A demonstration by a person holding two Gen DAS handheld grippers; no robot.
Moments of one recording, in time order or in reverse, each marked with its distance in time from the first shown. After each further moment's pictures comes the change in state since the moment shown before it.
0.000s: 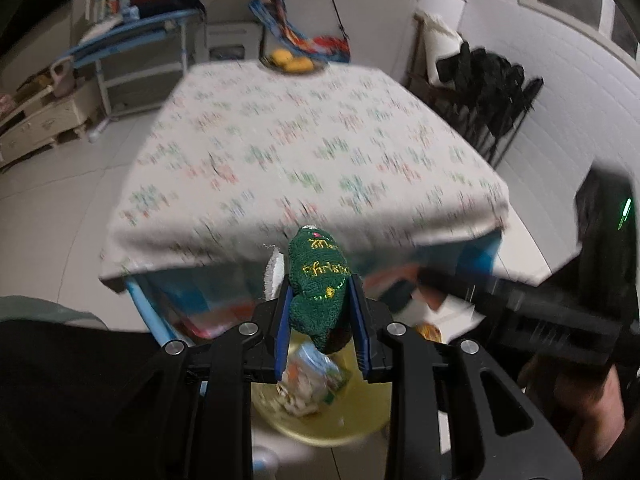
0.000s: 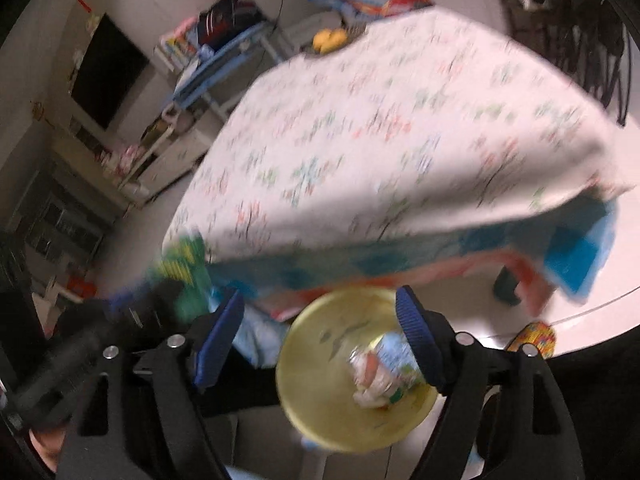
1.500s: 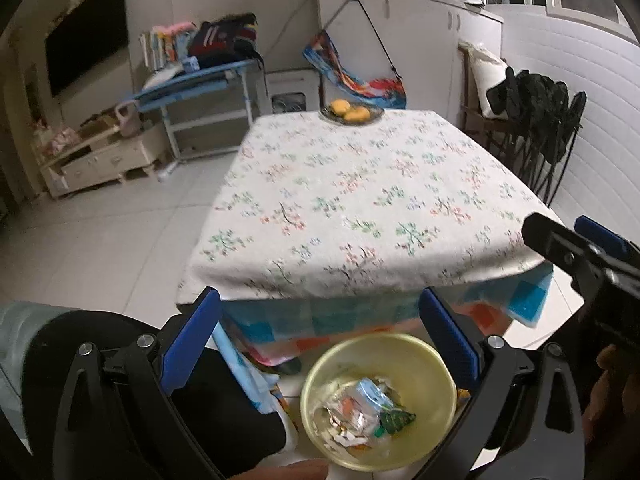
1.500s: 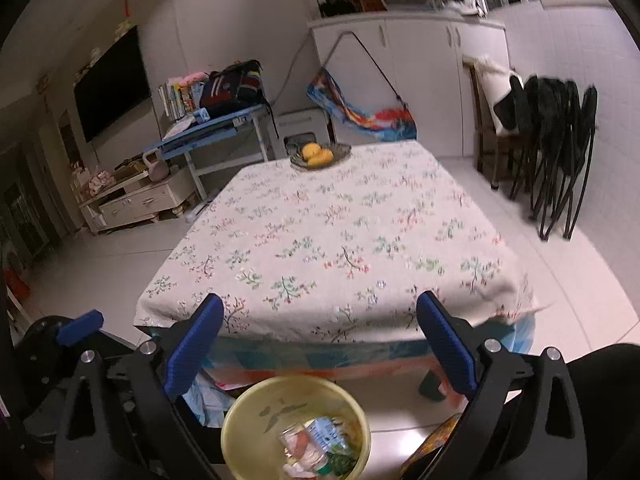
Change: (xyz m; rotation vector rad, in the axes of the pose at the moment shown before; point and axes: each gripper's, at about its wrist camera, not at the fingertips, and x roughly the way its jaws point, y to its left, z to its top) left arm -0.035 -0.010 0.007 -0.004 -0.201 0.301; right arm -0.053 0.035 0.009 -0.215 -0.342 -0.215
